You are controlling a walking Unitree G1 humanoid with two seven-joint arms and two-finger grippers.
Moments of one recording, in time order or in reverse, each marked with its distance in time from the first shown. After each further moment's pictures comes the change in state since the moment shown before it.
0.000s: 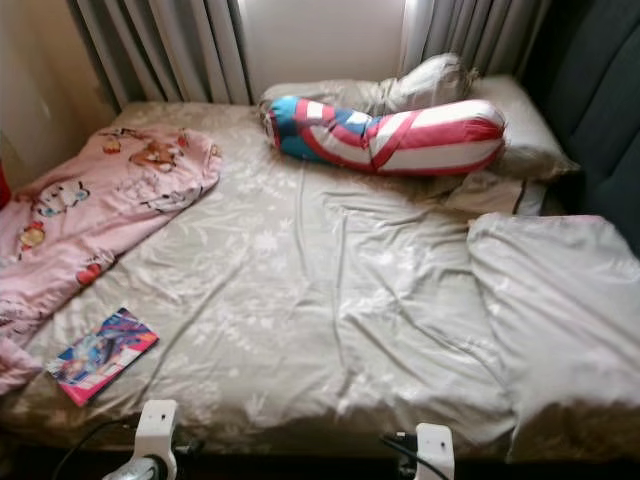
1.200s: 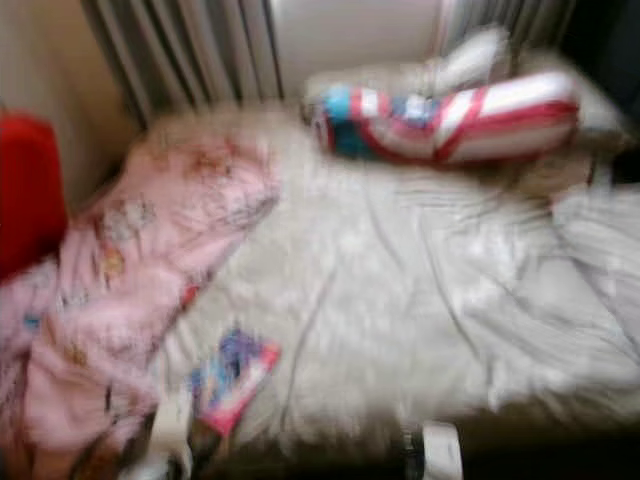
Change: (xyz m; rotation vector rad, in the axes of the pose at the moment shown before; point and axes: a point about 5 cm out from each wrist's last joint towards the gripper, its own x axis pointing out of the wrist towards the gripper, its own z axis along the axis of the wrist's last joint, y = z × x) left arm 0.001 -0.003 0.005 0.010 -0.011 -0.009; right arm 0.001 0.001 0.004 -0.036 -0.010 0.012
